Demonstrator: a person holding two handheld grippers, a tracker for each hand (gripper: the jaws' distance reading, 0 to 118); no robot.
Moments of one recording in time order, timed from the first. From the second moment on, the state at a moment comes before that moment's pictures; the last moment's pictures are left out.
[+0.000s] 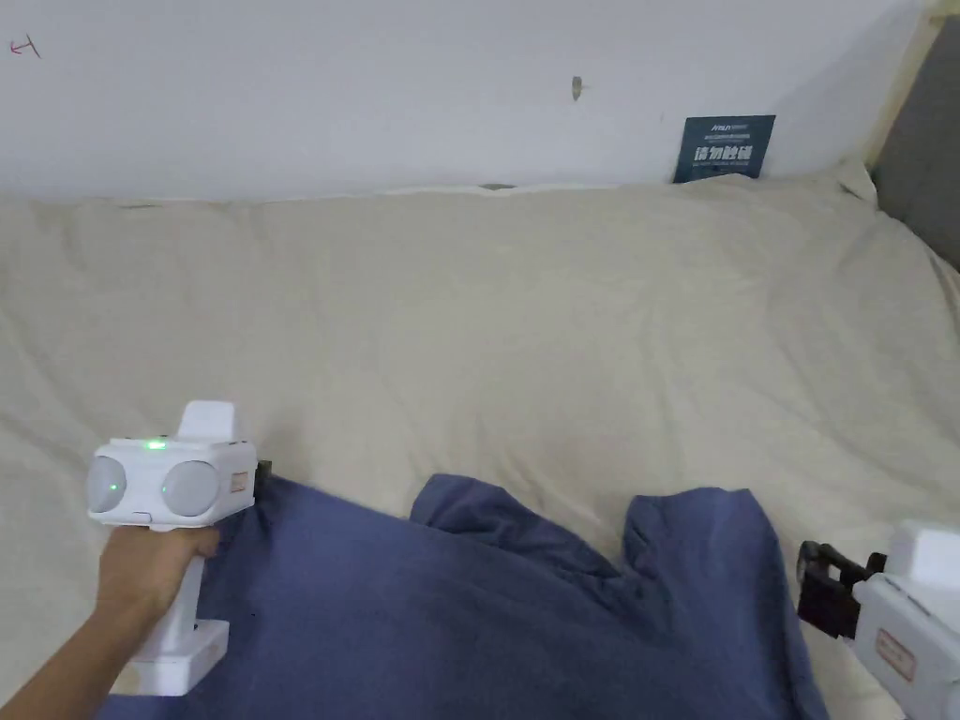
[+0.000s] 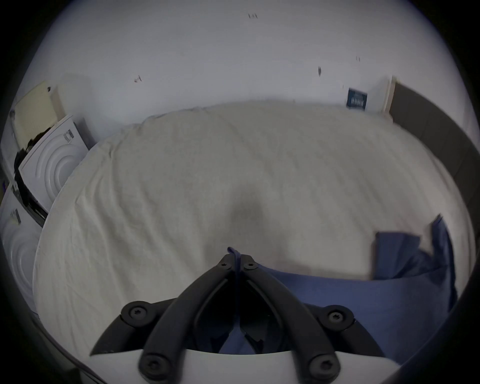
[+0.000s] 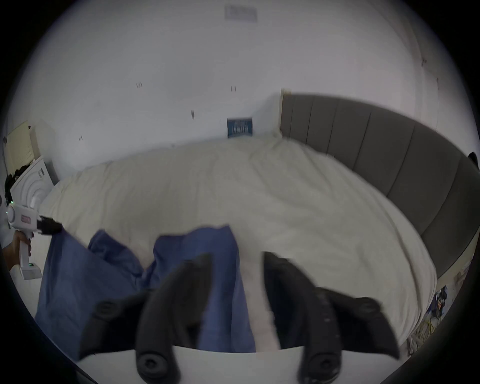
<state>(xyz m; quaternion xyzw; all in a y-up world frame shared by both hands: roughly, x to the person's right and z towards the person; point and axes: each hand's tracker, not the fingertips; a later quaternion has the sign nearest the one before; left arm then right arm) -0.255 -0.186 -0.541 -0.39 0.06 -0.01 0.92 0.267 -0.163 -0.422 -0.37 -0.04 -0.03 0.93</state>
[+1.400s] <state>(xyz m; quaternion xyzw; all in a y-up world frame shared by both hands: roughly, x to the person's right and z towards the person) -0.330 0.097 -0.382 -0.13 0.15 0.05 0.98 0.218 0.089 -0.446 -0.11 0.08 0.01 0.99</state>
